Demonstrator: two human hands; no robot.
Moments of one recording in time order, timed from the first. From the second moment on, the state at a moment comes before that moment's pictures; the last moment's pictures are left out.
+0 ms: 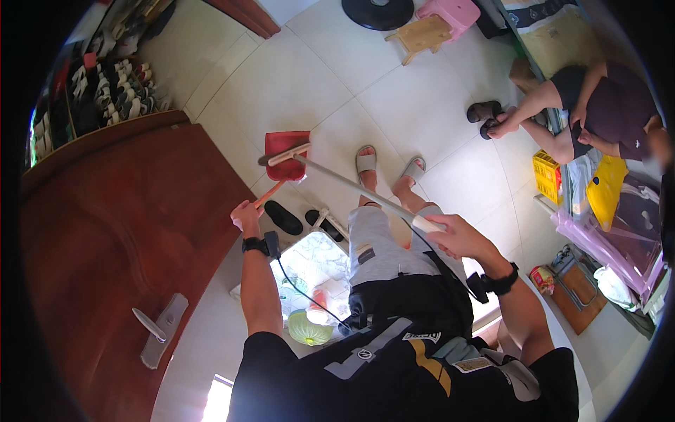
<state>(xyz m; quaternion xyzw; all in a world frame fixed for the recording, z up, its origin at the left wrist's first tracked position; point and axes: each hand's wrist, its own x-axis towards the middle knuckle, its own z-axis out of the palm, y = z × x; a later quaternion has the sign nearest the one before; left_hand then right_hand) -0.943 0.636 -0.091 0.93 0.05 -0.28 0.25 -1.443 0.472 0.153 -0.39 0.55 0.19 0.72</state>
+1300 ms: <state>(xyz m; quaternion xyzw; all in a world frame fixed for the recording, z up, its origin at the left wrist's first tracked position) -1.181 0.417 -0.069 0.71 -0.67 -0.21 0.06 -1.698 0.711 0.168 0.14 0.78 -0.19 0.58</state>
